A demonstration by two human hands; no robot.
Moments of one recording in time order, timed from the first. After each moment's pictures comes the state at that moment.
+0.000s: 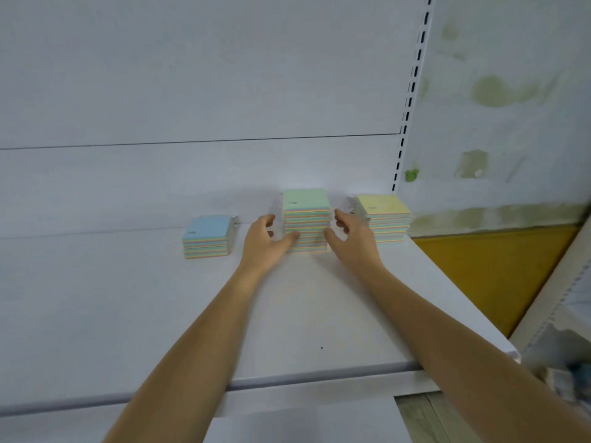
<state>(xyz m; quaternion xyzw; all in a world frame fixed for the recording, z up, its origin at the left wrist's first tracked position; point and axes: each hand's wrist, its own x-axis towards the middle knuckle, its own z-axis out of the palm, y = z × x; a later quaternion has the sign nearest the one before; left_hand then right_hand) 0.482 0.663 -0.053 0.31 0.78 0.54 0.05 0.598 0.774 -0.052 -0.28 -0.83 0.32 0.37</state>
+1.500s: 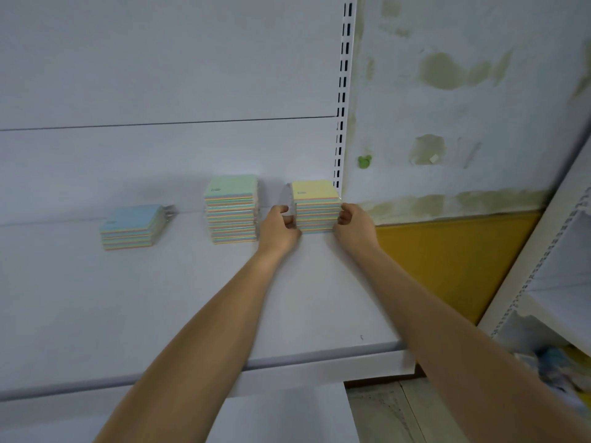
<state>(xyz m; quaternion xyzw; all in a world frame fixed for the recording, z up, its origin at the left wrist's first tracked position) 0.580 0.775 -0.055 0.31 0.80 0.49 0.11 0.675 0.873 -0.058 -0.37 -0.77 0.43 0.31</state>
